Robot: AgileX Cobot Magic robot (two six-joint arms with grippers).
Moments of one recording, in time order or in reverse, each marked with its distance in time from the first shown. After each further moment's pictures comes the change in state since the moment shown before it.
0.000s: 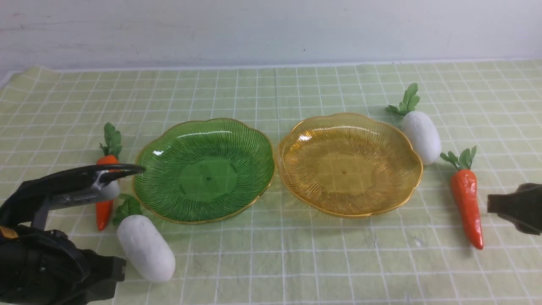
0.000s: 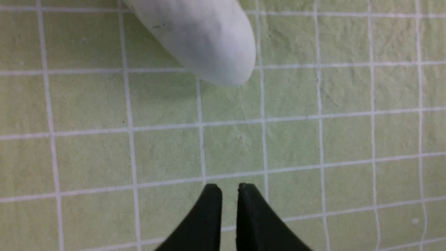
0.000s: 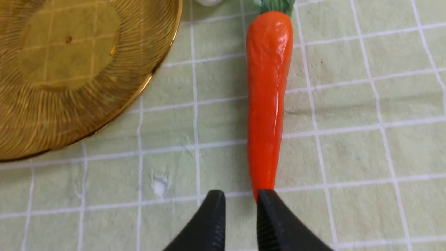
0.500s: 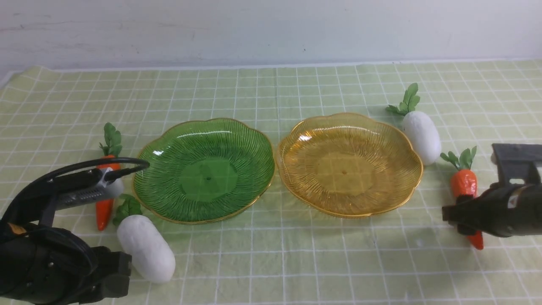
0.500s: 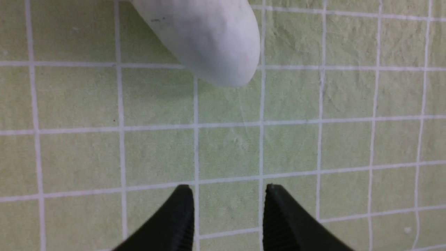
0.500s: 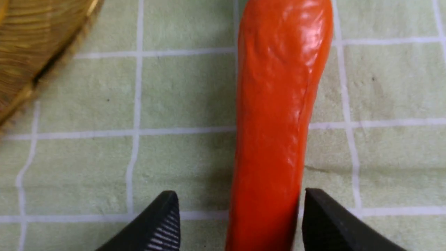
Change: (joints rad) right arm 0.000 0.487 -0.059 -0.126 -0.313 0.034; left arm 0.000 0.026 -0.001 -0.032 -0.018 -0.007
